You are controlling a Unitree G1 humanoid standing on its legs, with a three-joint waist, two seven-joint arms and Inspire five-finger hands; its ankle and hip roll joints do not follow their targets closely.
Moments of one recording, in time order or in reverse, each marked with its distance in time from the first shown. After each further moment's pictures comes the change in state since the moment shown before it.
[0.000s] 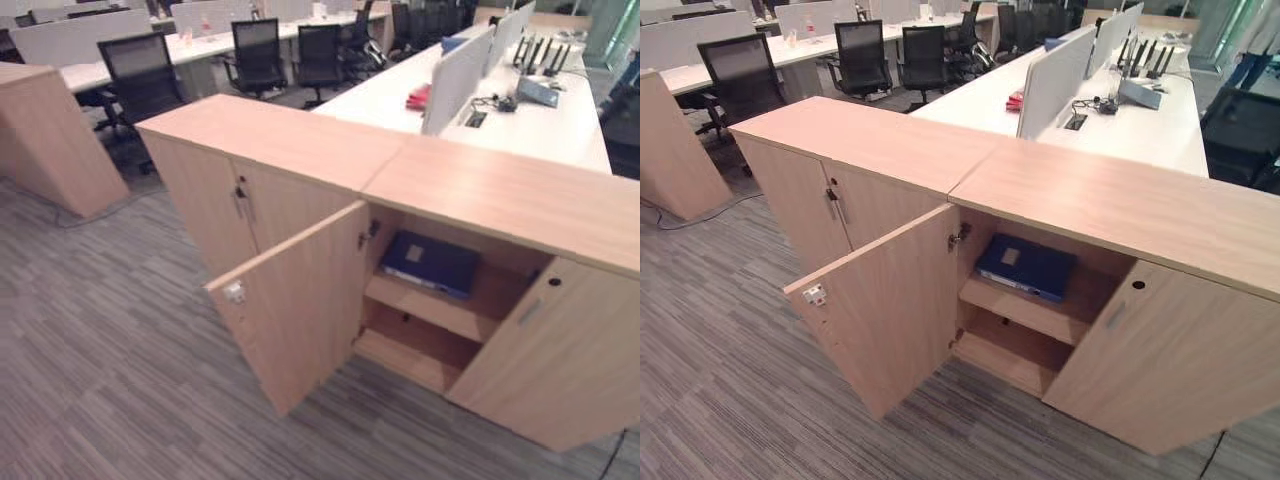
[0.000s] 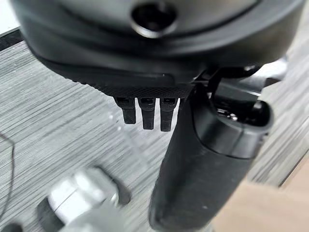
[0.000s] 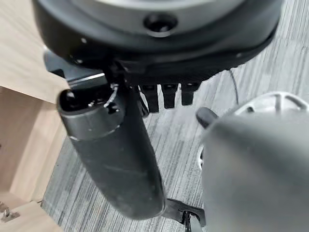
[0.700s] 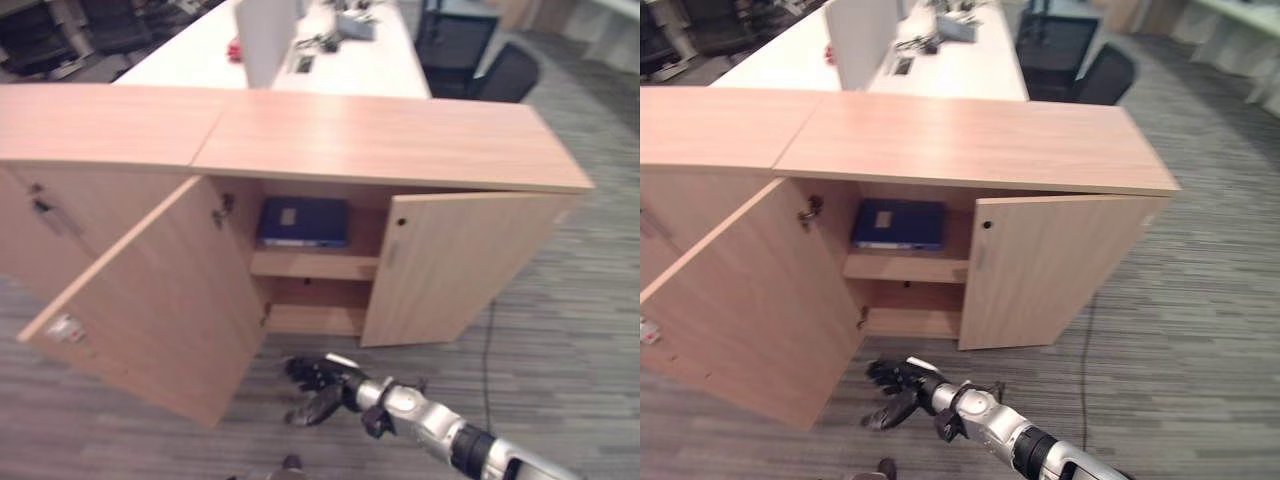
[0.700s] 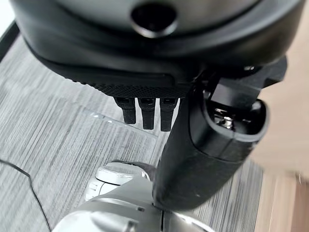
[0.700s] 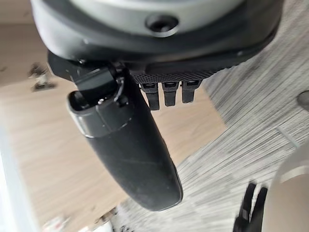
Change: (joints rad) left arm -0.016 -0.068 -0.114 -0.028 0.000 -0.017 0.088; right arm -0.347 -0.058 0.802 -0.821 0.328 -0.031 0.211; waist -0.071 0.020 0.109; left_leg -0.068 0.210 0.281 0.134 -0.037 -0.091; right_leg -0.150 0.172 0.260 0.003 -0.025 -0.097
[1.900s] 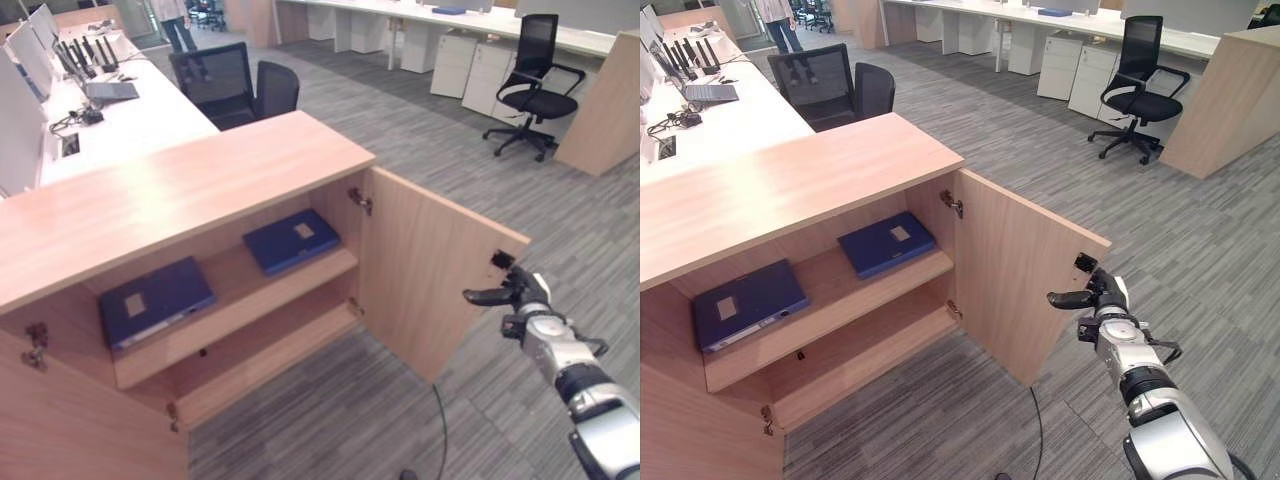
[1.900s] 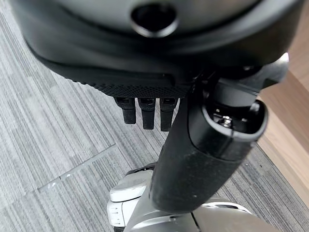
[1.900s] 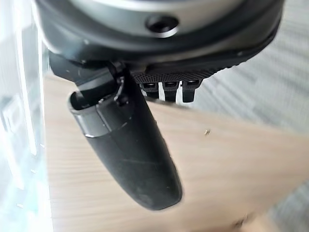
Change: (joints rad) left arm 0.064 0.036 -0.079 0.055 0.231 0.031 -0.012; right arm -0.102 -0.369 -0.494 0.144 0.137 -0.028 -0.321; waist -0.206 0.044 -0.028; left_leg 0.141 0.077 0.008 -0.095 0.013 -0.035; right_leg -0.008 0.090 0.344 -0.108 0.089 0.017
